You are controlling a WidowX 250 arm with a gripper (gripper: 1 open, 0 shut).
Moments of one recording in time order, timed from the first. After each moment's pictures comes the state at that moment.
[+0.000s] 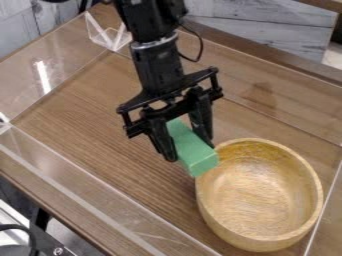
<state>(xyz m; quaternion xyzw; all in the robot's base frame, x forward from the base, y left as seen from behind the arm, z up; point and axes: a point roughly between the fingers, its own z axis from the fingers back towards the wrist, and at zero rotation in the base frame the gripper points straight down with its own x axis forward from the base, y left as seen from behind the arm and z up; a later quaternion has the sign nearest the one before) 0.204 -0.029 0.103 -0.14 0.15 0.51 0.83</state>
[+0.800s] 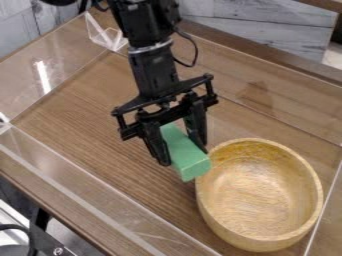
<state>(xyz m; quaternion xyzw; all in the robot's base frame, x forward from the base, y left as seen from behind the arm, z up) 0.200 -0.024 0.095 -0.14 0.18 0.49 0.84</state>
